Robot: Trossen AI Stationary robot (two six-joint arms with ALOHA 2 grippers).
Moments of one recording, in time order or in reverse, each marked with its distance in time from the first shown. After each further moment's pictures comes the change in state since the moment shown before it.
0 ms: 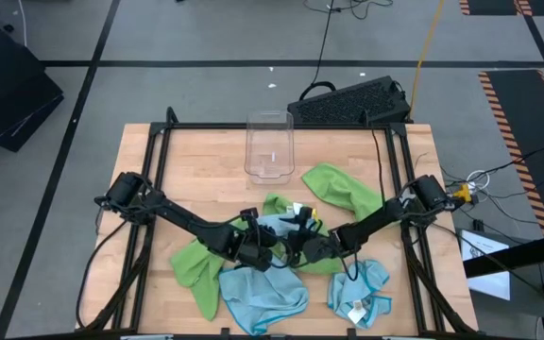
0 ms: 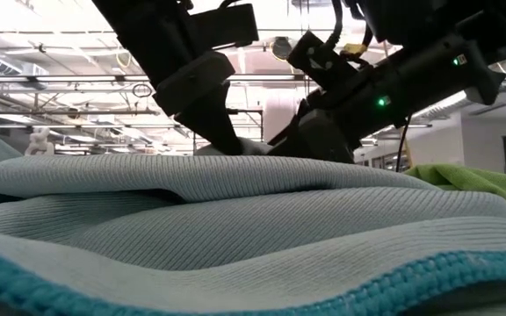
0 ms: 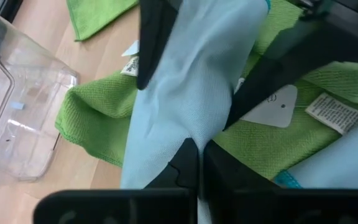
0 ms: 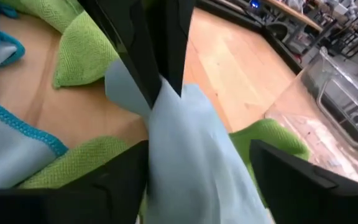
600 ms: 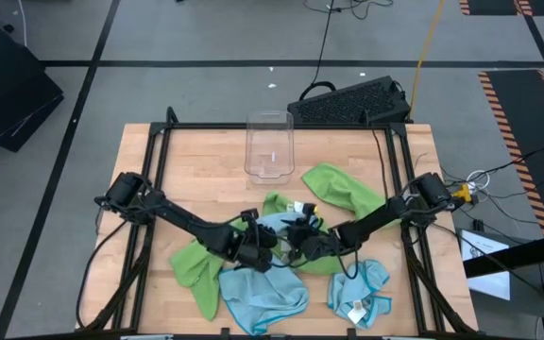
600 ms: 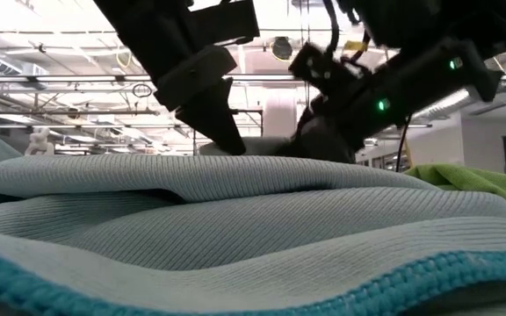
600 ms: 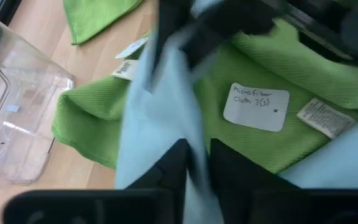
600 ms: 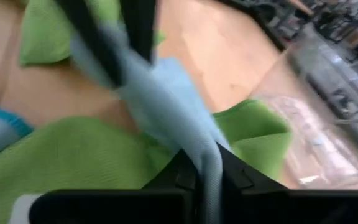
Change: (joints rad) left arm -0.009 -0.001 0.000 0.012 0.007 -0.006; right arm -0.013 -0.040 -0.001 -0.102 0.060 0.034
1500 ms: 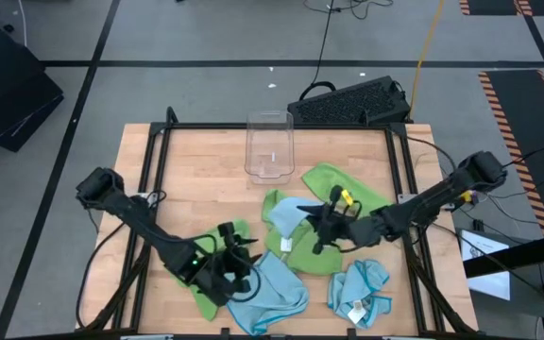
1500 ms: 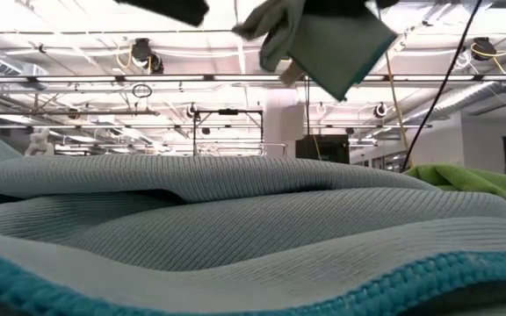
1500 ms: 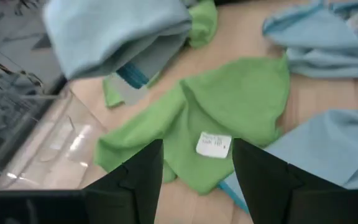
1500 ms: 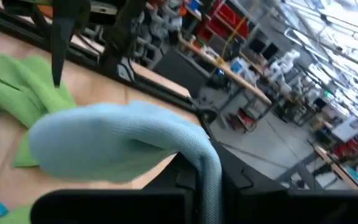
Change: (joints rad) left arm -0.245 -0.208 0.001 -0.047 -0.283 -0.074; right arm 0.087 -0.548 -0.049 -0.080 0.022 -0.446
